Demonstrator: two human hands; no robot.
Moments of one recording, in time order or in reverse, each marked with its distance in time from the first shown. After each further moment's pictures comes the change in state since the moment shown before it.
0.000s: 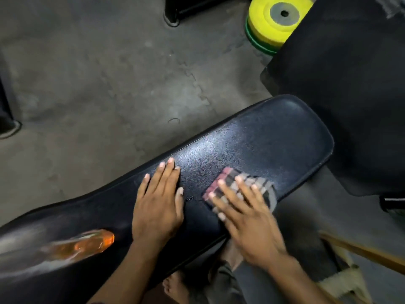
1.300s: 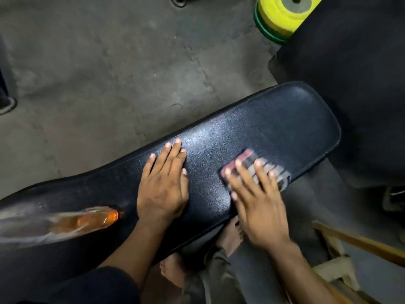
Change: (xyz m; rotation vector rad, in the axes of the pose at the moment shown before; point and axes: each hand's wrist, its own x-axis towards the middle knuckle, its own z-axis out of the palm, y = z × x) left_hand -0.002 -0.007 0.013 0.044 0.081 0.033; right_hand -0.007 0.001 0.007 0.024 0.074 0.120
